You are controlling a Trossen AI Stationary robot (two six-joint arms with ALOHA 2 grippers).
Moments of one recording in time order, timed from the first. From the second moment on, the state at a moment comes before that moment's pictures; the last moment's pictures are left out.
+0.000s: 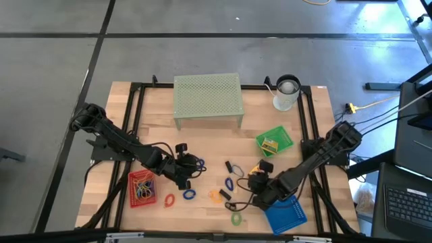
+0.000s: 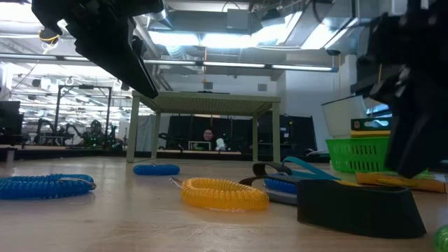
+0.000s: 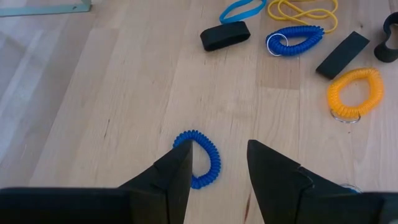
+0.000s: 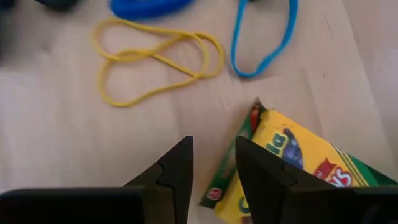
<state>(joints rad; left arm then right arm) -0.47 1.51 0.92 -0.41 -0.50 -0.46 0.70 1.78 0.97 -0.55 0.43 0.86</state>
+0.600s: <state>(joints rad) -0.47 1.51 0.92 -0.41 -0.50 -0.46 0.69 1.78 0.97 -0.61 0.42 0.89</state>
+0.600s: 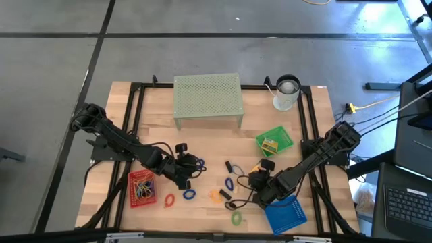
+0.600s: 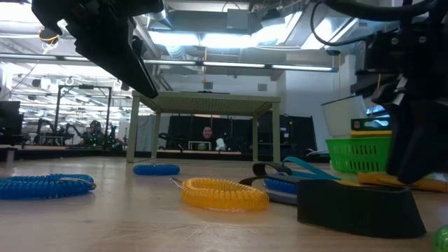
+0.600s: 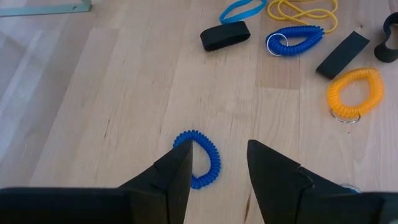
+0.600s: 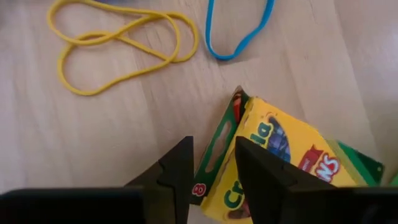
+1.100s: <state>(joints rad) -0.47 1.51 0.92 -0.41 -0.50 -0.46 0.69 1.82 0.97 -0.59 0.38 0.94</state>
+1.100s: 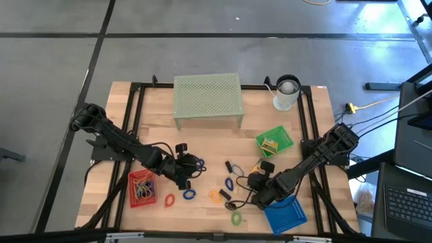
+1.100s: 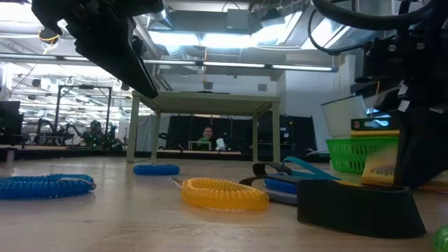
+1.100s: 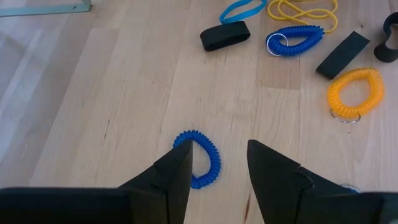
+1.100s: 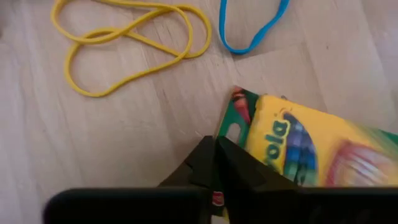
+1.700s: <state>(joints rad) -0.47 1.51 0.92 -0.41 -0.50 -0.46 0.69 1.79 1.01 -0.63 0.39 0.96</state>
